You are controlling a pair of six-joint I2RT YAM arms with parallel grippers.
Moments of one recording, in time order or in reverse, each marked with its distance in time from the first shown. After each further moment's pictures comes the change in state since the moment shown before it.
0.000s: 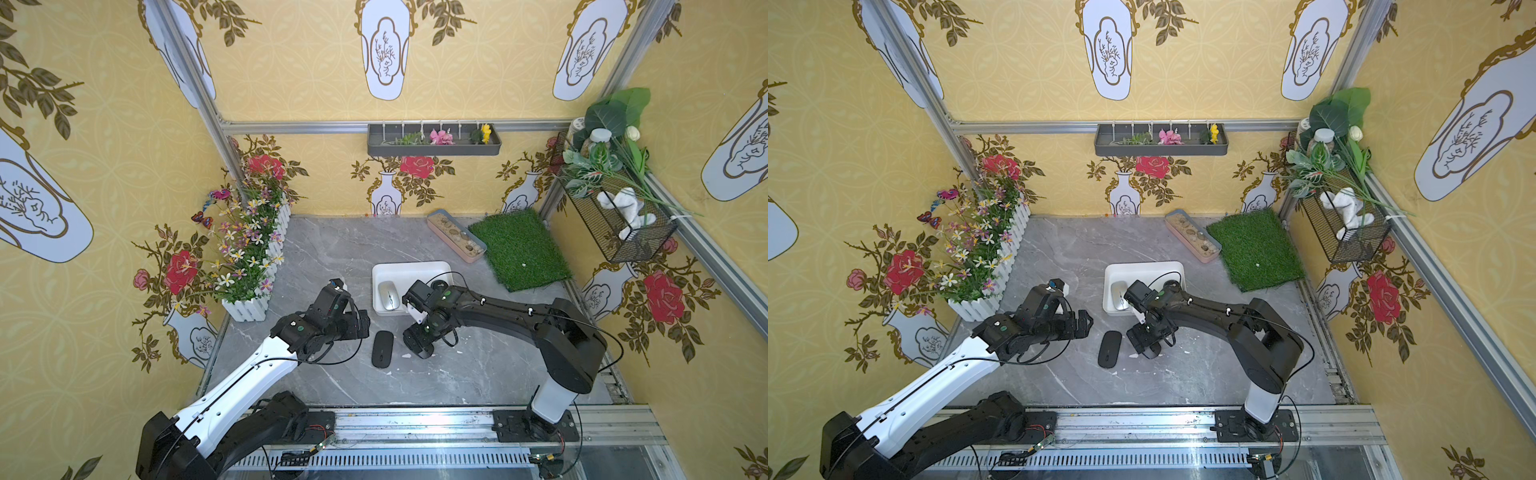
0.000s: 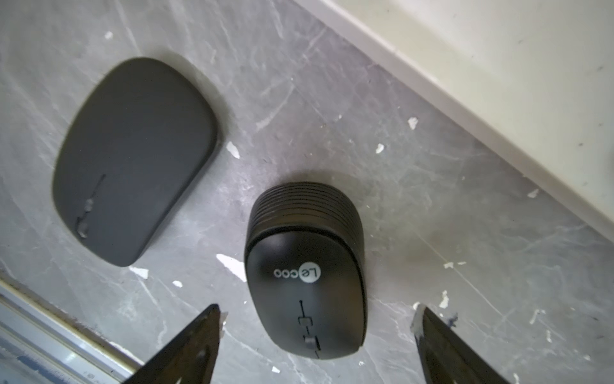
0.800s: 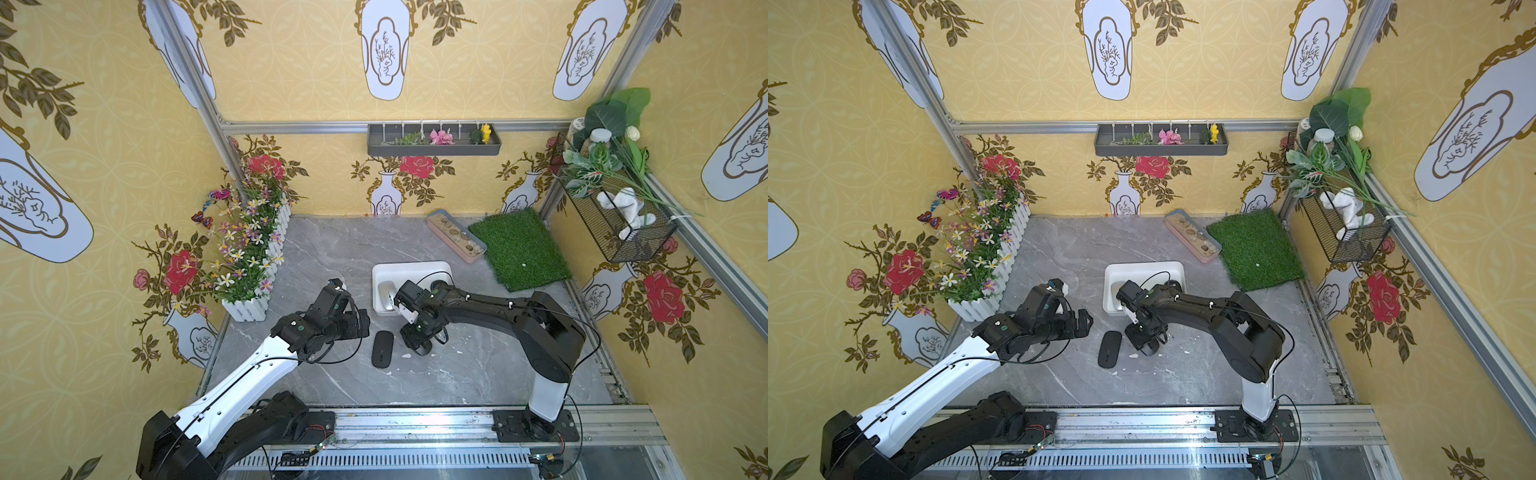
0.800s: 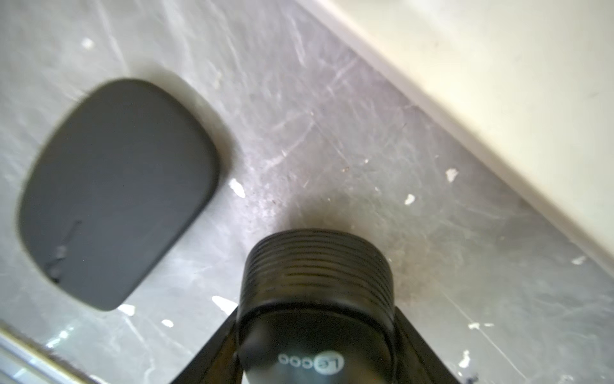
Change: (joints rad) left arm 0.000 0.008 0.006 0.000 -0.009 -0.014; right arm 0.001 0.080 0.123 -0.019 -0.003 -0.033
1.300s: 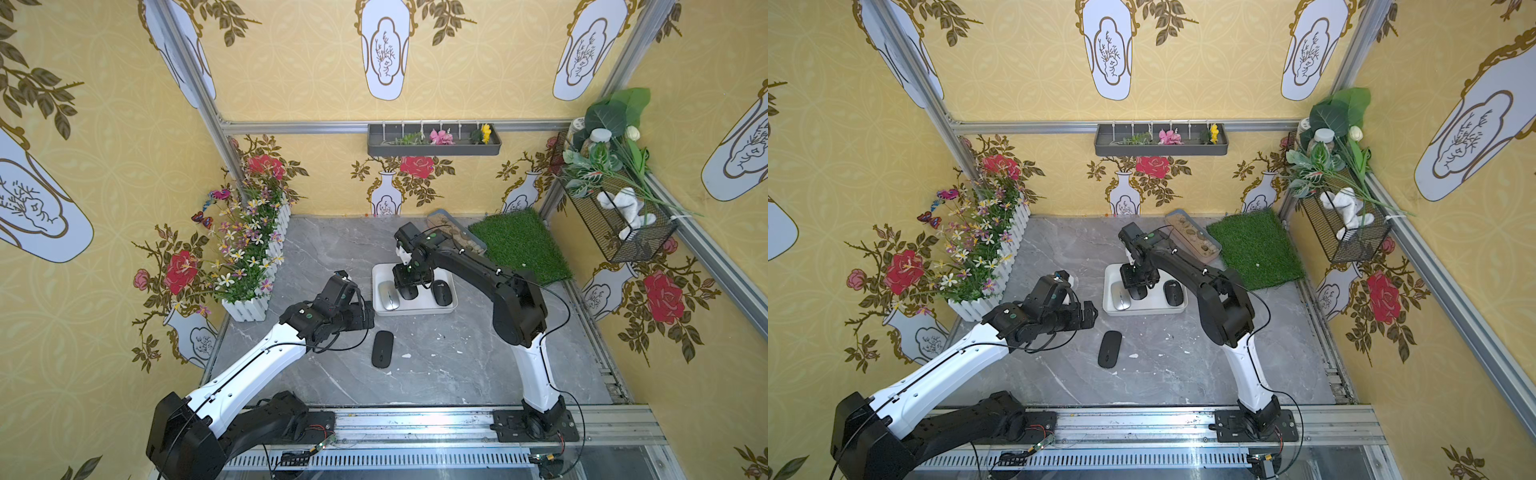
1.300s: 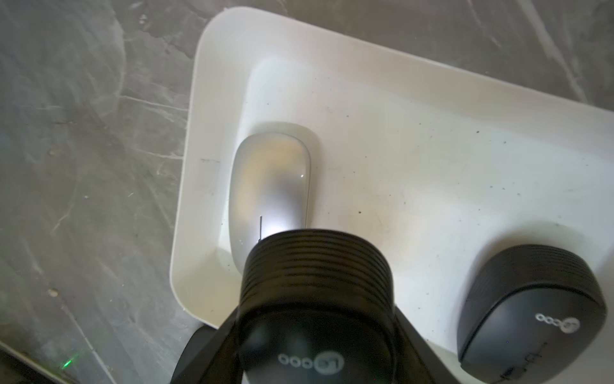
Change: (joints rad) left arm -0.002 0.099 0.080 0.015 -0.011 0.008; right arm -0.214 0.370 0.690 -0.272 -0.003 0.139
